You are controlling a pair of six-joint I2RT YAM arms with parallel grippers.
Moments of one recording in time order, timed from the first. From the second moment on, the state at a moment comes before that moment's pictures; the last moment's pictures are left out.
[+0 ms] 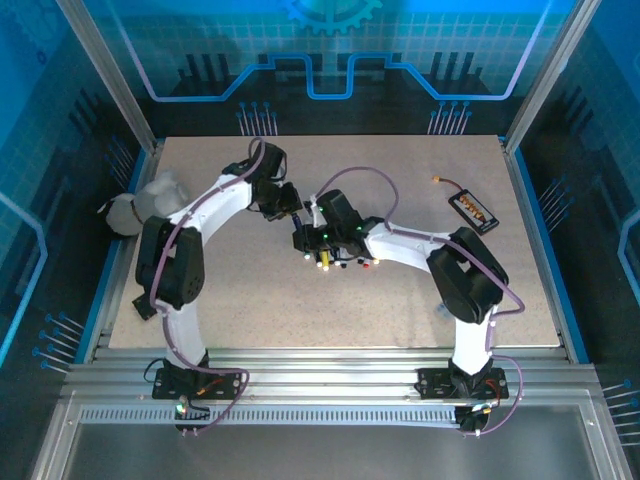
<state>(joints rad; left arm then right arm) -0.29 1.95 1.59 -0.78 0.29 -0.74 0.73 1.85 1.18 -0.07 -0.29 0.59</state>
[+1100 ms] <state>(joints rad) -0.05 2.22 1.86 -0.92 -0.18 -0.50 0.22 1.89 1.35 -0.61 0.10 0.38</state>
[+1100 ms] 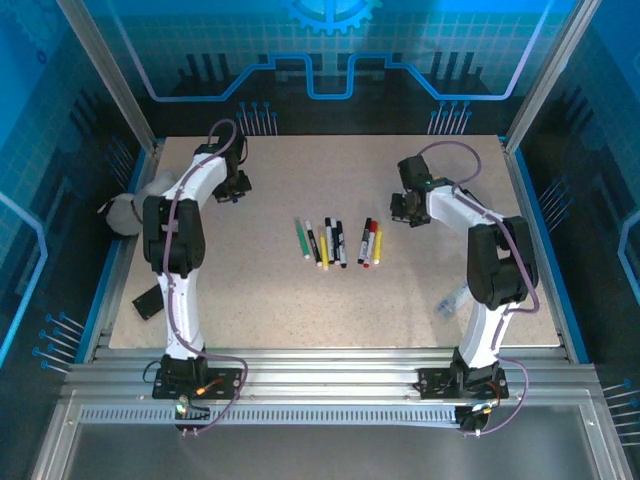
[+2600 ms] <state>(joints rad) -0.04 2.38 1.98 -1.03 -0.20 -0.48 0.10 2.05 1.46 -0.82 0.25 0.29</state>
